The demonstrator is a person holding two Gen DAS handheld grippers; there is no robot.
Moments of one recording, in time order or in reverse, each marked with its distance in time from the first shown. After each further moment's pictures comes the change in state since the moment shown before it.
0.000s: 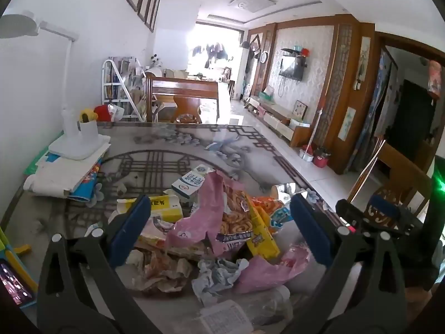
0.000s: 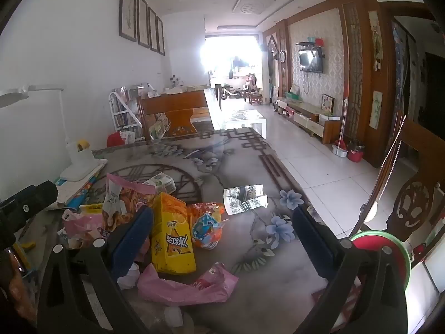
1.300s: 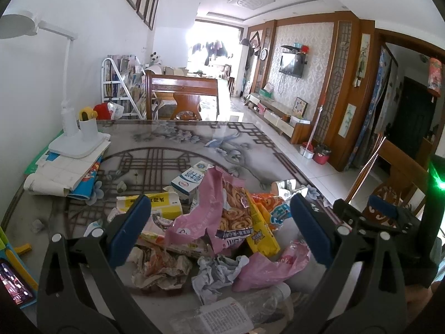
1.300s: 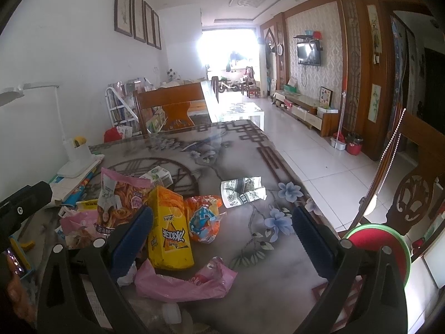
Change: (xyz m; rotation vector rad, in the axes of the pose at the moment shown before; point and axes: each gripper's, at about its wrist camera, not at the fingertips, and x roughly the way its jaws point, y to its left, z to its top) left arm -0.004 0.009 -0.002 -0.047 -0.015 -0.017; right arm 0.005 -0.003 -0.004 -0.001 0.035 -0.005
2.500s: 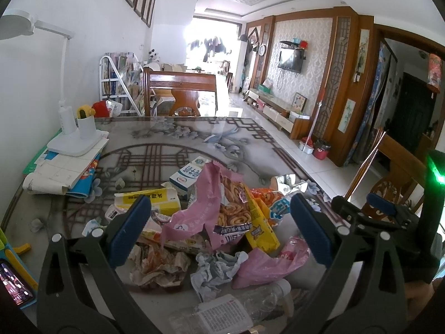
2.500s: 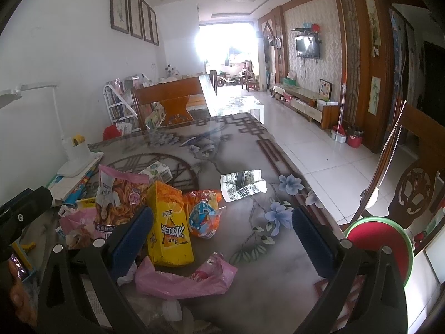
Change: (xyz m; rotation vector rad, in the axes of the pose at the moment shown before) left arm 0.003 -0.006 -0.004 0.011 0.012 0.004; right arm 0.011 -0.001 -0.011 0.009 0.023 0.000
